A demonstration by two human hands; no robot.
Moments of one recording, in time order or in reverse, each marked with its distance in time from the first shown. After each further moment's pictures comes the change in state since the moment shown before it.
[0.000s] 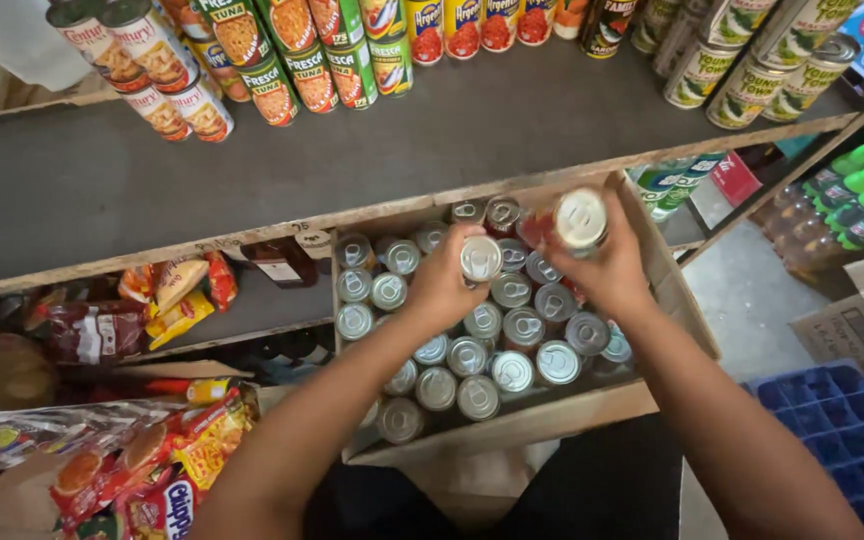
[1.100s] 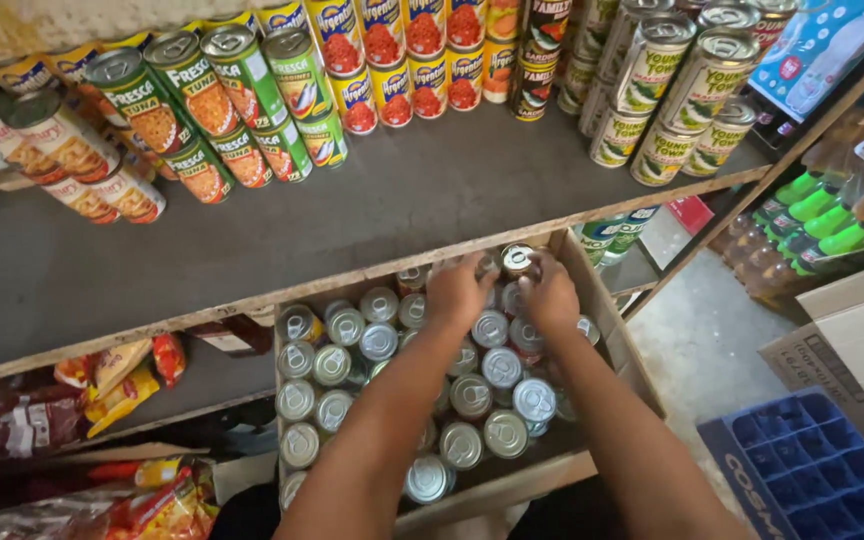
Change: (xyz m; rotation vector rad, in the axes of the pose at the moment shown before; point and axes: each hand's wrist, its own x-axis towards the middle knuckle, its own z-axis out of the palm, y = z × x) left_hand 0.117 -0.057 0.145 0.367 0.160 0.013; right_hand 0.025 0.183 0.001 -0.493 0.159 0.371
